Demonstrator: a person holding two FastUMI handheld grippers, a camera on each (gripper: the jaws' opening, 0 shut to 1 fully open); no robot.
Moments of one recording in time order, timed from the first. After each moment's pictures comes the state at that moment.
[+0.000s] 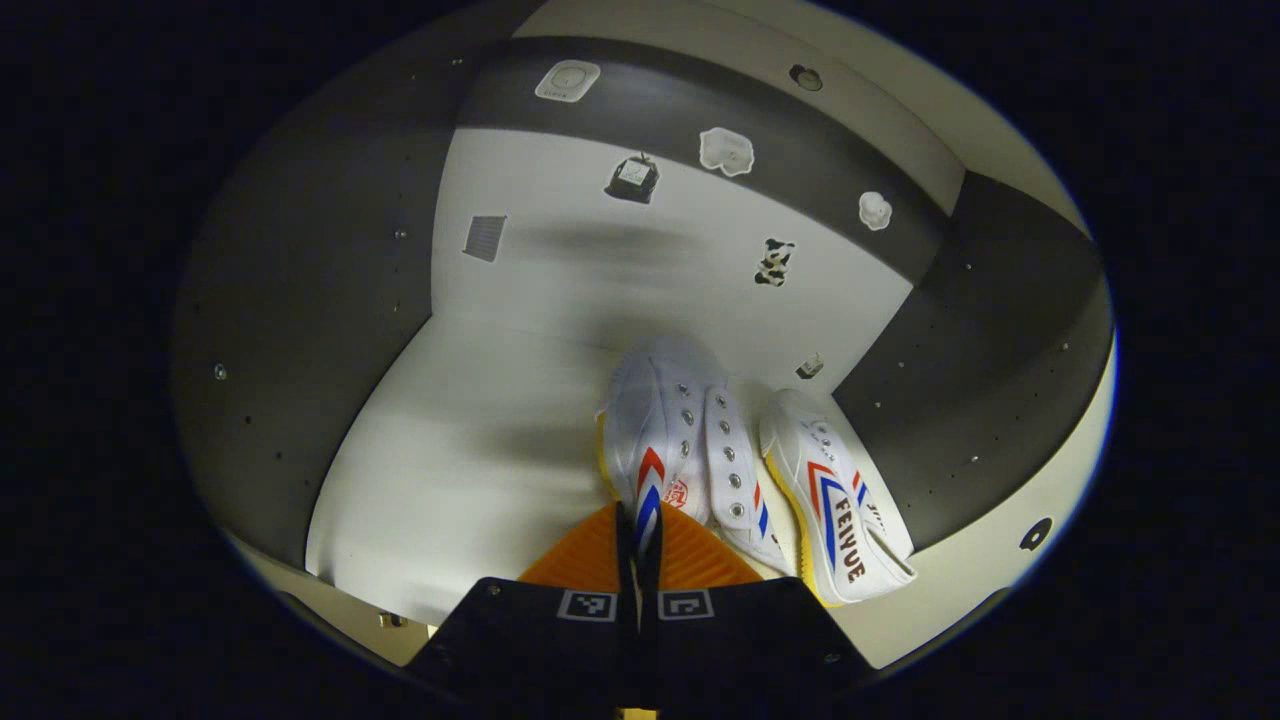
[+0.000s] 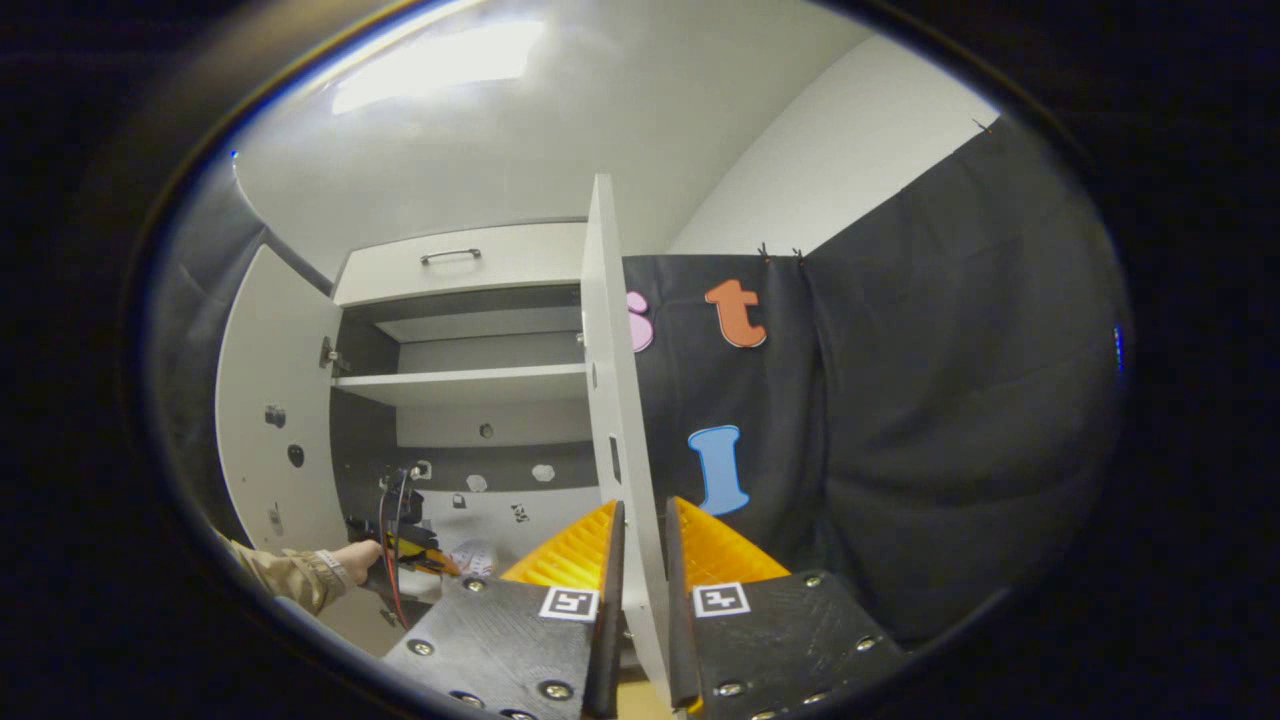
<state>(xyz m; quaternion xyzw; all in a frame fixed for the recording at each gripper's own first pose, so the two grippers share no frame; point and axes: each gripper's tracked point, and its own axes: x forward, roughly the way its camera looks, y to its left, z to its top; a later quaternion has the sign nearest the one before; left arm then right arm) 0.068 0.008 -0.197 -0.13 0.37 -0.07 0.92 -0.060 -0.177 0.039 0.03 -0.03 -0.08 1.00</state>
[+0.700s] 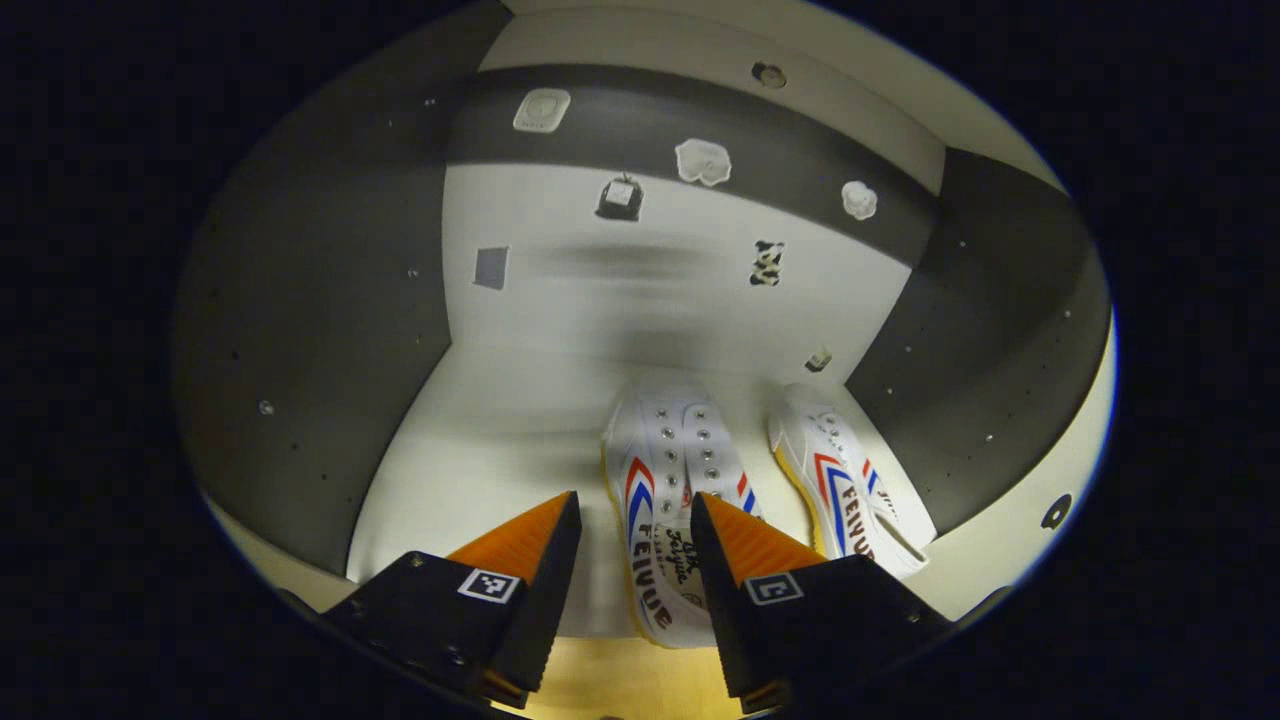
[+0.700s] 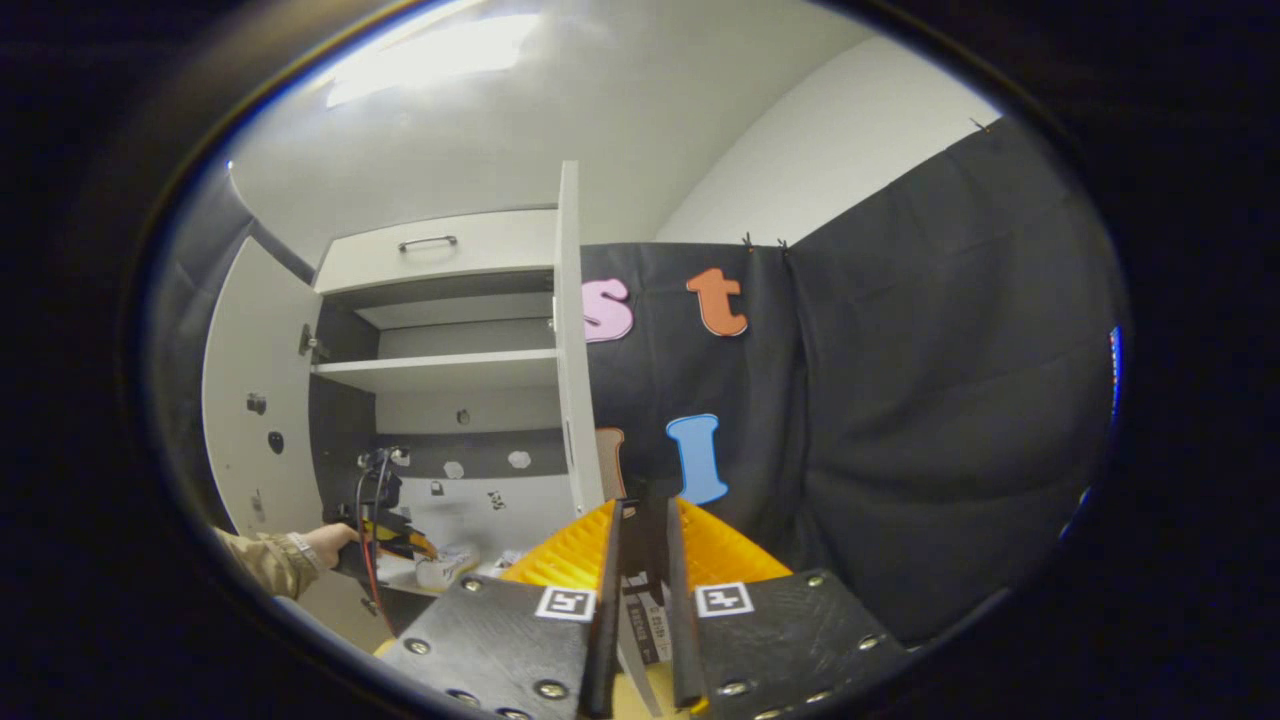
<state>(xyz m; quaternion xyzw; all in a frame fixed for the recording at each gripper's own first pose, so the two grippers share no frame) 0.055 0.014 -0.161 -0.08 0.33 -0.05 0.94 -0.052 -0.214 0.028 0.03 0.00 -0.09 1.00</state>
